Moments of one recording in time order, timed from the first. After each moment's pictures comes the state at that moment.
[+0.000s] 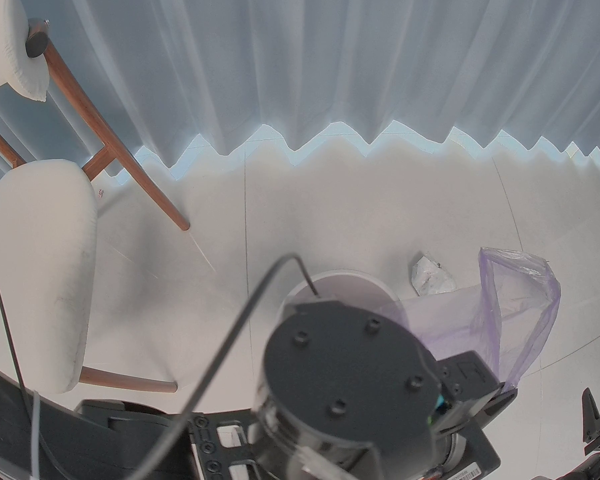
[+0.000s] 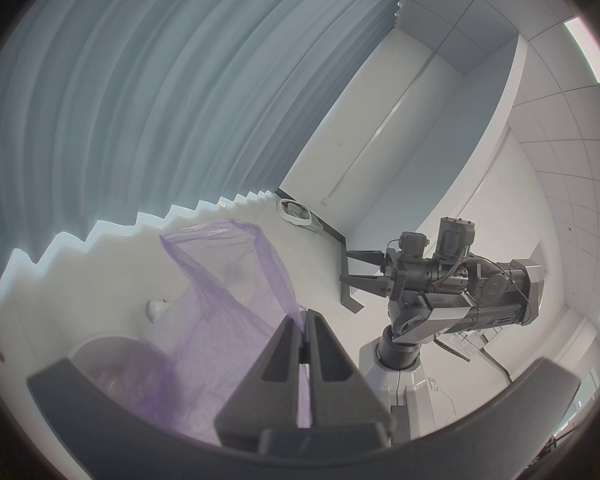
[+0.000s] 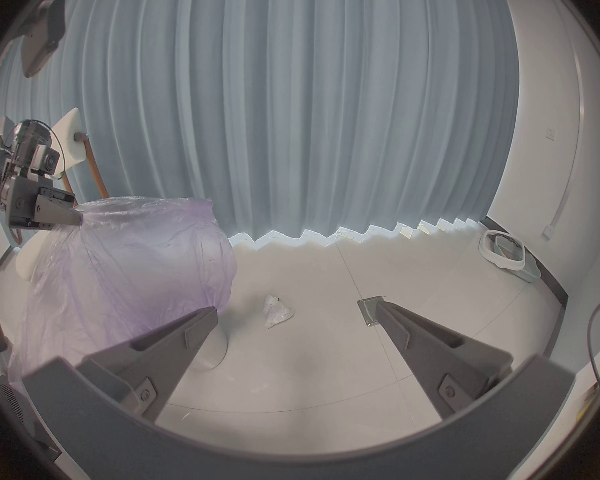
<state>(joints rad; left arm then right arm) -1.23 1.79 -0.93 -0.67 -0.09 0.01 0.00 0.02 -0.02 0.00 -0.05 0.02</state>
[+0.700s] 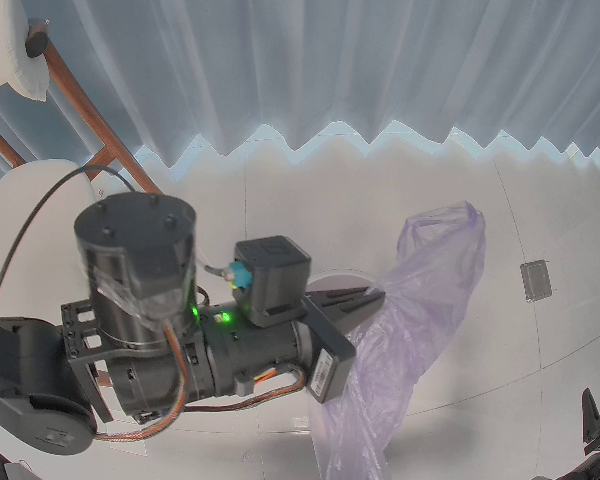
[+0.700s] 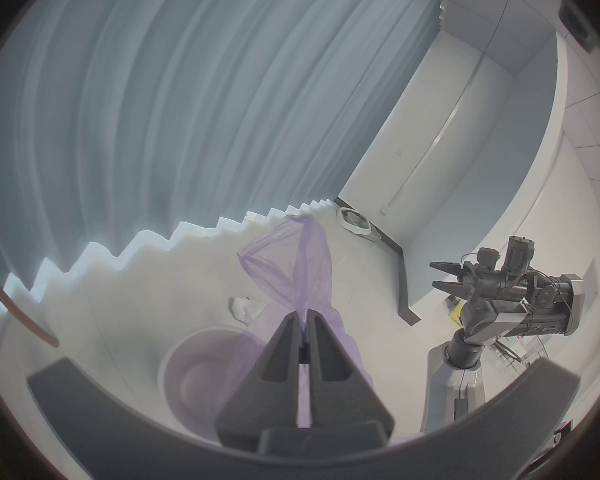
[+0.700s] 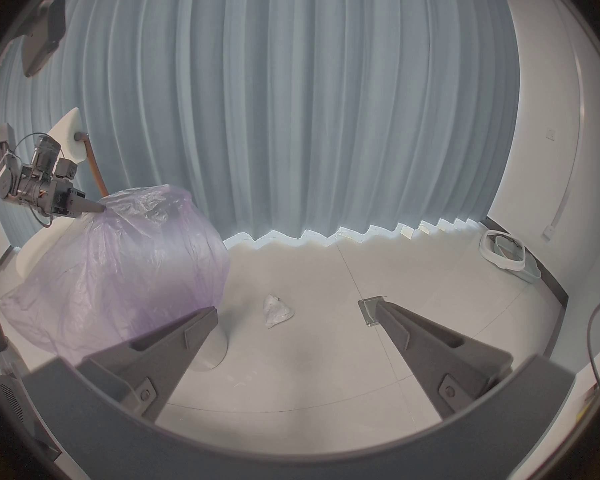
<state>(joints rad) -0.94 1.61 -0.80 -0.66 -0.09 0.02 0.00 0.02 -0.02 0.00 -0.05 0.02</state>
